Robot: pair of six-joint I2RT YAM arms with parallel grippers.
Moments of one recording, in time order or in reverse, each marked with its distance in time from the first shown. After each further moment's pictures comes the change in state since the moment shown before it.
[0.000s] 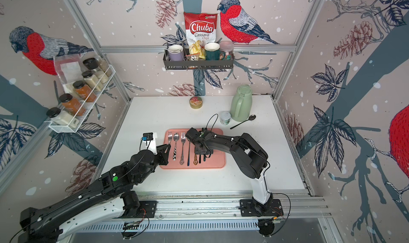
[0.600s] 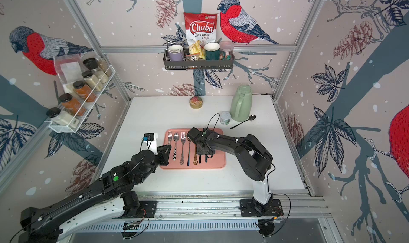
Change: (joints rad) left arm 0.000 0.004 -0.006 0.000 0.015 0.000; right arm -0.005 -0.099 -0.024 -0.060 -0.013 -0.012
